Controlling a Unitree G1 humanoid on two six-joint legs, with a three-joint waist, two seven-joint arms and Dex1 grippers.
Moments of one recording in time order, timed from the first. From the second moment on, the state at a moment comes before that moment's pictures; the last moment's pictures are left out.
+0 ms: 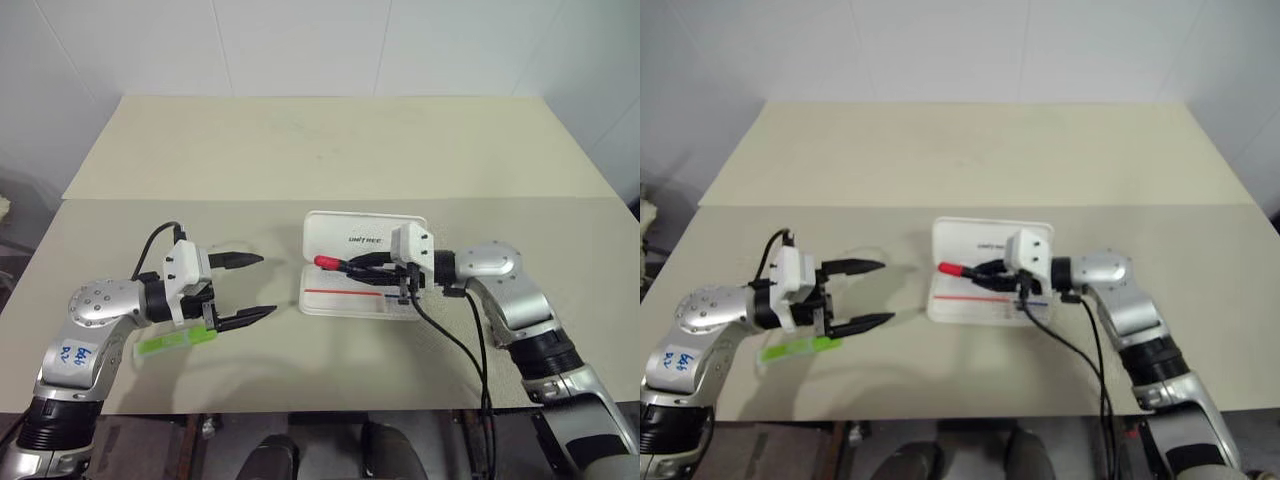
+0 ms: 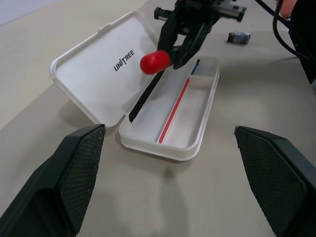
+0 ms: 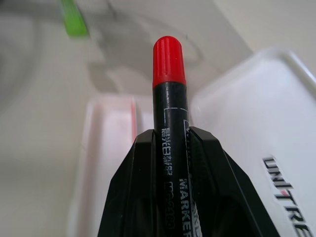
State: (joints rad) left arm -0.20 0.72 0.11 -0.22 -0.46 0.23 -1.03; right arm -0.63 -0.55 0.23 0.19 0.18 0.02 1.16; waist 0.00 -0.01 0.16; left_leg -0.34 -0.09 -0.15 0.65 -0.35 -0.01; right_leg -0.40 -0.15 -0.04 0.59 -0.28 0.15
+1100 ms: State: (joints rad) left arm 0.01 0.73 0.24 -0.34 -0.47 0.25 -0.92; right arm -0.51 -0.68 0.03 -0.18 0.49 0.34 1.21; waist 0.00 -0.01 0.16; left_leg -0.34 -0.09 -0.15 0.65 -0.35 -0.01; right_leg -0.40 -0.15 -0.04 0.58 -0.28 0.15
